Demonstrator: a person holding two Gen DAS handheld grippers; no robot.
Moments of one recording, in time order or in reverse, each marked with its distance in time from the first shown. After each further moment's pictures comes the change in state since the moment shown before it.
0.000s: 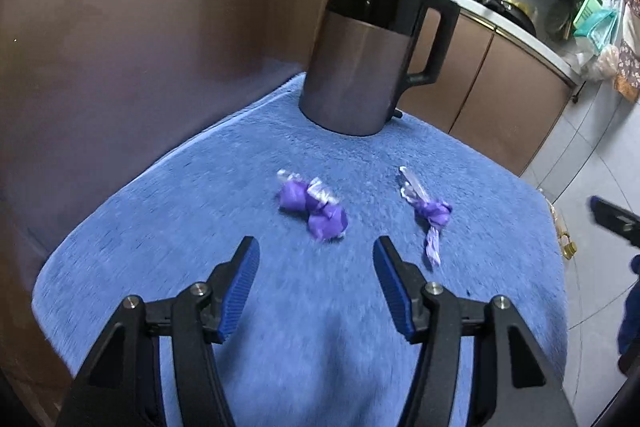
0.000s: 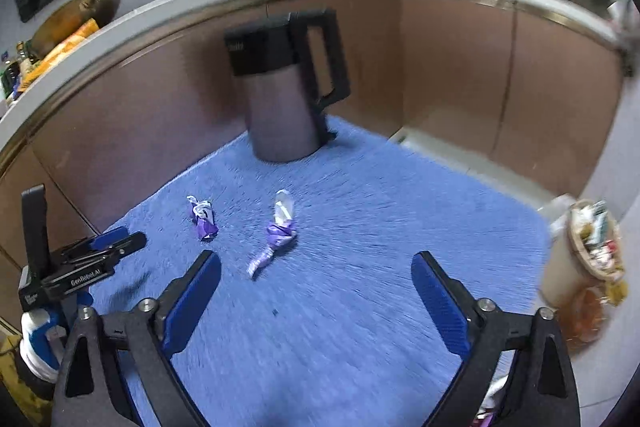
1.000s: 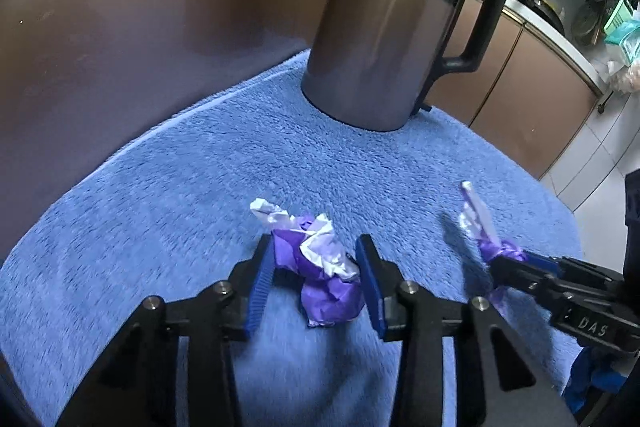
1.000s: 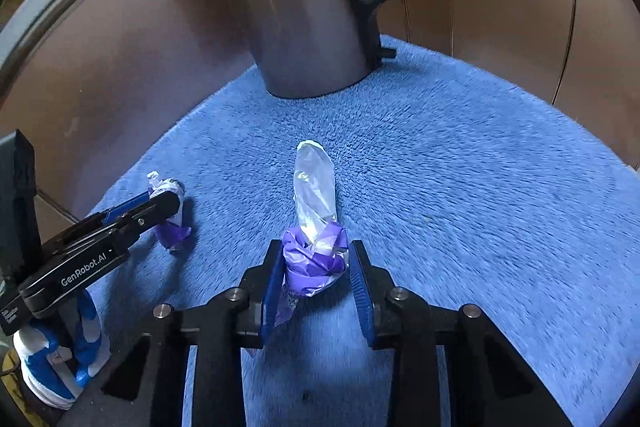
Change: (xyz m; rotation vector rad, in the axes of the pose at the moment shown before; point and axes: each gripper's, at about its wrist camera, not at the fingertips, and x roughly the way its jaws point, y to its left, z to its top) left arm 0.067 -0.004 0.013 -0.070 0.041 0.031; right arm 0.142 0.020 -0.007 0.024 0.172 0.106
